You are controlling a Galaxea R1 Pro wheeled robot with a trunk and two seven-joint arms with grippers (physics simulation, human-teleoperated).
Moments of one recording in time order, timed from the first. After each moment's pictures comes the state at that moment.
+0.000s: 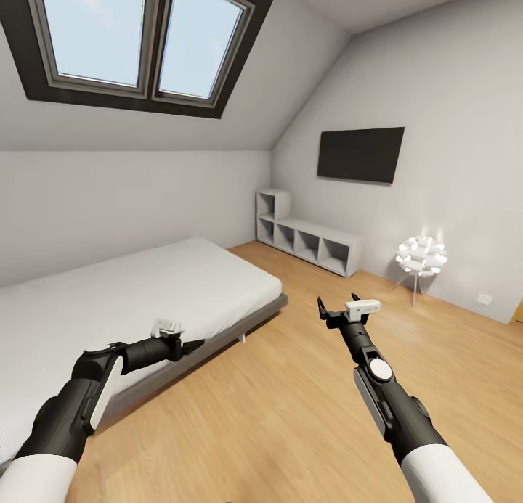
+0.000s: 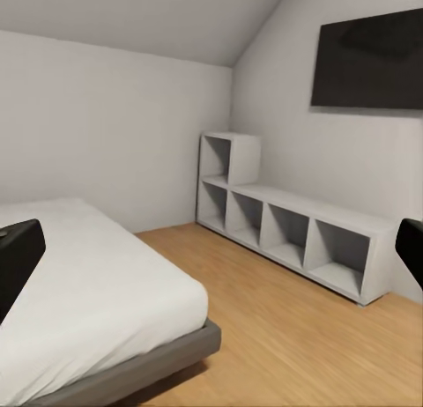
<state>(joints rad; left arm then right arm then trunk) -0.53 0.15 0.07 -1.20 0.03 0.63 -0.72 -0.57 -0.03 0.08 -0.97 -0.01 -0.27 0.02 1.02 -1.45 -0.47</state>
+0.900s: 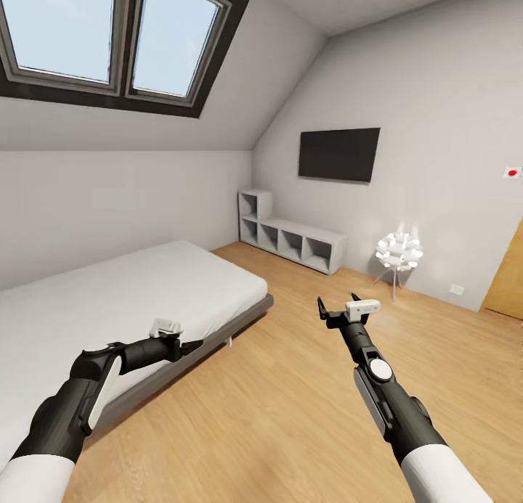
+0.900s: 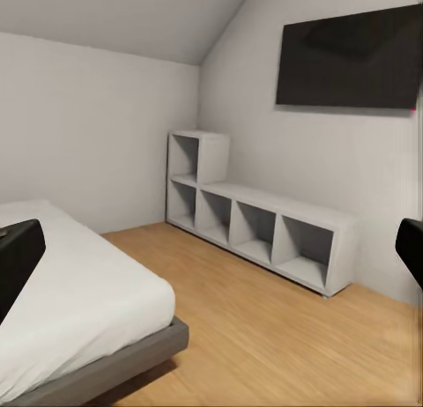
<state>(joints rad) -0.53 0.16 0.07 -1.20 0.03 0.63 -0.73 -0.57 -0.03 0.08 -0.97 -0.01 -0.27 0.02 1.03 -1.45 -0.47</state>
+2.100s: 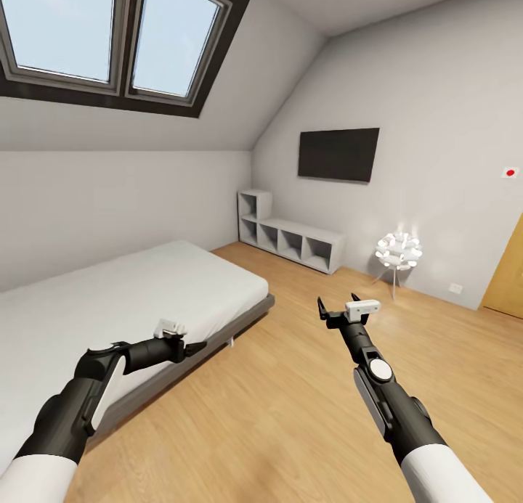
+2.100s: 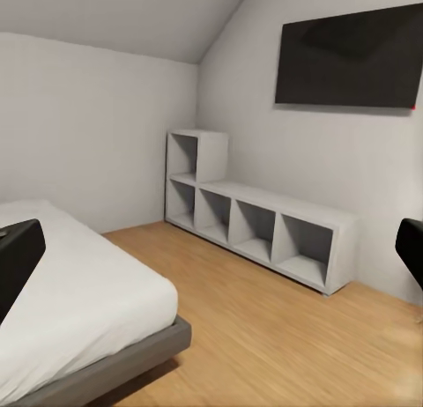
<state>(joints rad) -0.53 0.16 0.03 -1.21 0.03 0.64 -0.73 -0.57 -0.03 0.08 -0.97 -0.01 -0.27 0.02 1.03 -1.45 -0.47</state>
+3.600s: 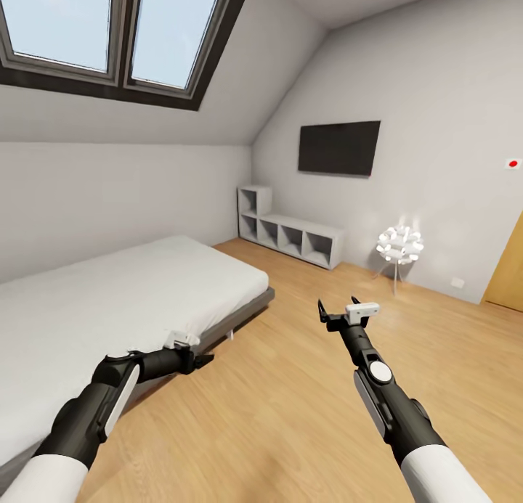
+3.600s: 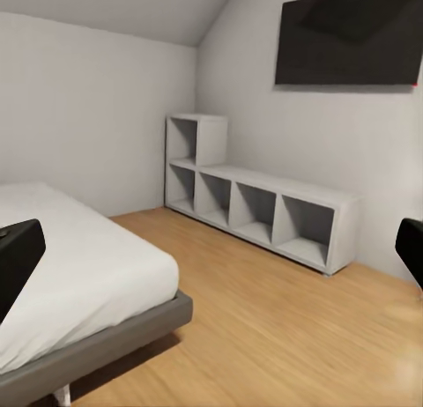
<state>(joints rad) -0.53 0.14 -0.03 -1.12 0.02 0.63 -0.65 -0.57 -0.03 0.08 -0.95 -0.02 -0.27 0.02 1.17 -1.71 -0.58</state>
